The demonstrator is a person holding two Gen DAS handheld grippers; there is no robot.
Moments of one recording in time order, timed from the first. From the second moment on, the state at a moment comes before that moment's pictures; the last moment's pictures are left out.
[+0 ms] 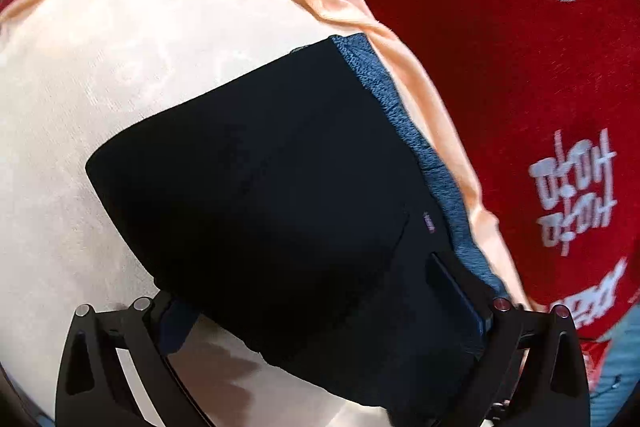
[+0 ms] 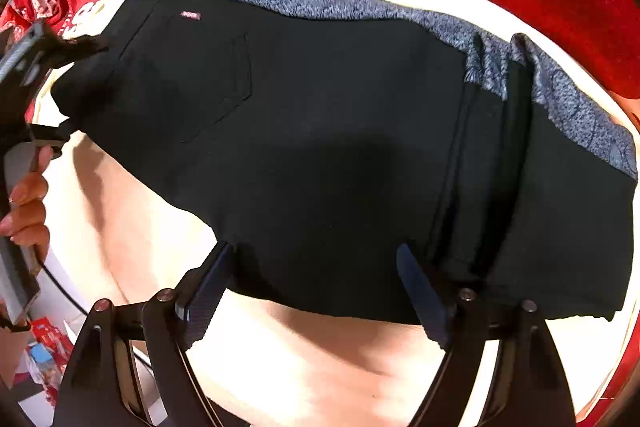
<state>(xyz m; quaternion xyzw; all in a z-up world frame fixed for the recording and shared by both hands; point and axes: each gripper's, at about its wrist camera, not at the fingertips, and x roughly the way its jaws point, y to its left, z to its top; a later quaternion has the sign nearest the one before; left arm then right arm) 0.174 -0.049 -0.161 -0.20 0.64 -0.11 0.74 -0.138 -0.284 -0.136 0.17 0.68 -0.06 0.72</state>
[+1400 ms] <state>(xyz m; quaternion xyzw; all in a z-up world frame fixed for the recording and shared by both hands) 0.015 -0.254 -0.021 0.30 0.35 -0.27 0.84 0.007 -0.296 -0.025 0.28 0.64 0.17 0.69</state>
